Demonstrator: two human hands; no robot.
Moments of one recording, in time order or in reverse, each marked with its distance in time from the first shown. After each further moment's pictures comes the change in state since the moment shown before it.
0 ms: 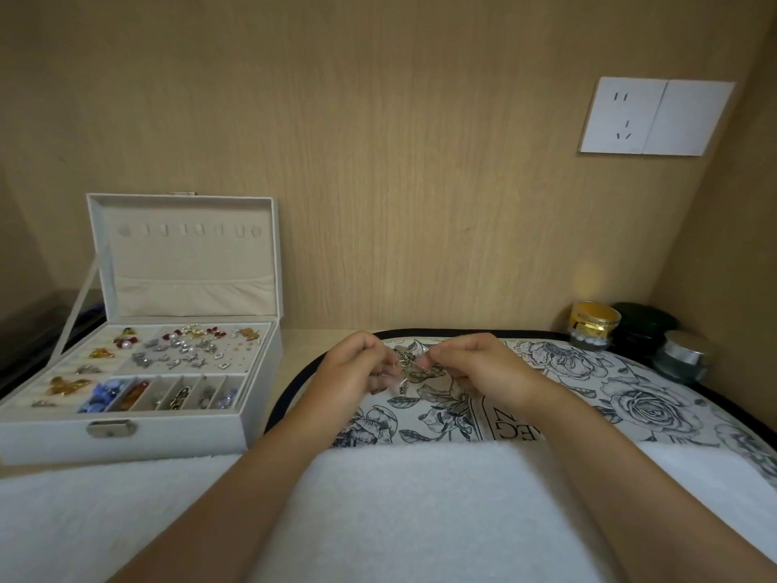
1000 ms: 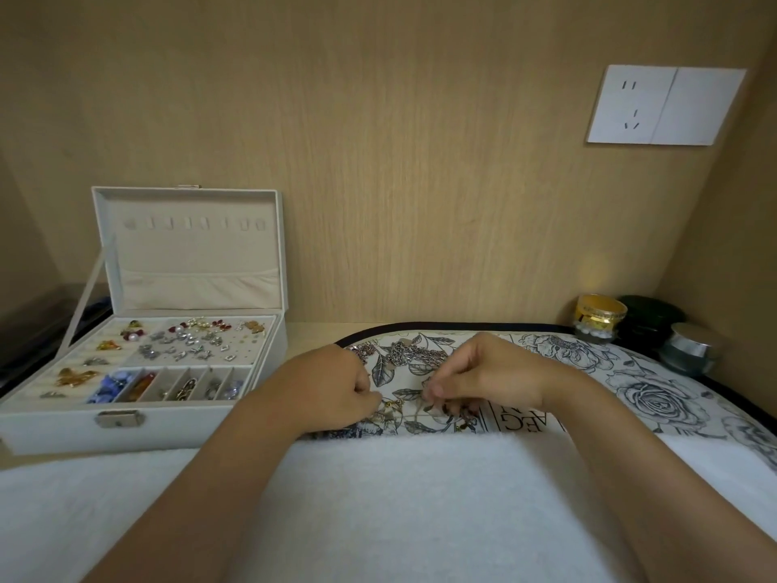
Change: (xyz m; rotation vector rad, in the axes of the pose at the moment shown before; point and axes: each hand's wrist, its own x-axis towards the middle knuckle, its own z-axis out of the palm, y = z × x) left_hand -0.001 0.014 -0.040 1.361 -0.294 0.189; right_hand -0.010 -0.011 -0.007 -0.215 -0.276 0.001
